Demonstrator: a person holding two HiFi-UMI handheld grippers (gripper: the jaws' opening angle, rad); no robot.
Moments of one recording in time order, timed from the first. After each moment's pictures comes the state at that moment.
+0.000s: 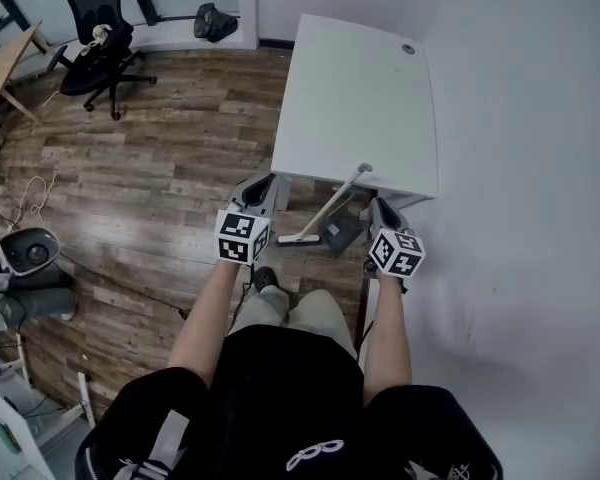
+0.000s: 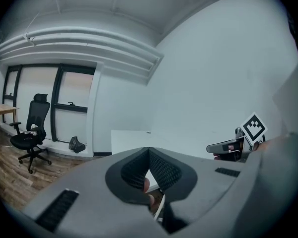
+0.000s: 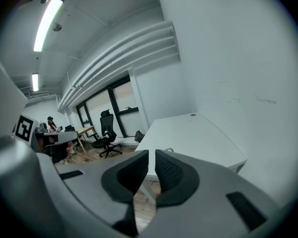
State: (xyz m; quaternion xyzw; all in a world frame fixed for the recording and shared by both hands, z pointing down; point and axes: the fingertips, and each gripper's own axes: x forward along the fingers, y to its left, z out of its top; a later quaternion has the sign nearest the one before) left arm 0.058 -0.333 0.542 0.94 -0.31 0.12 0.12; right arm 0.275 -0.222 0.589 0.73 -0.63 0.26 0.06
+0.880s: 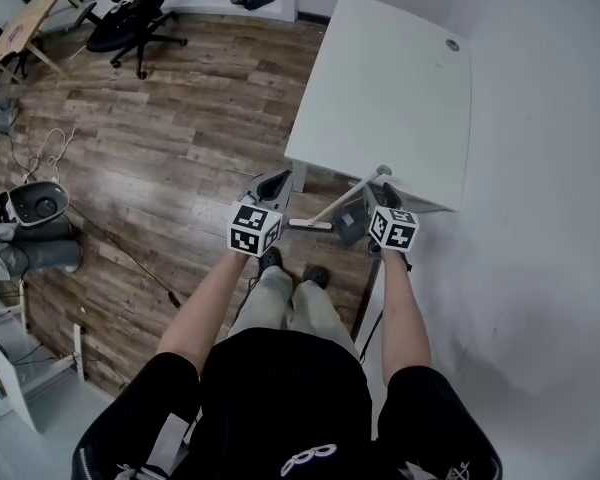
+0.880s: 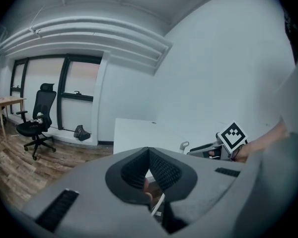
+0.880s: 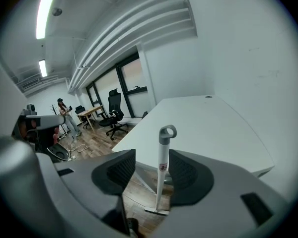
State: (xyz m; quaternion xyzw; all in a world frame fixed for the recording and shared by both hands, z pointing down) left arm 0.081 -0.330 0.613 0.92 -0.34 0.15 0.15; right arm 0.292 -0.287 0.700 0.65 -0.68 0.30 0.15
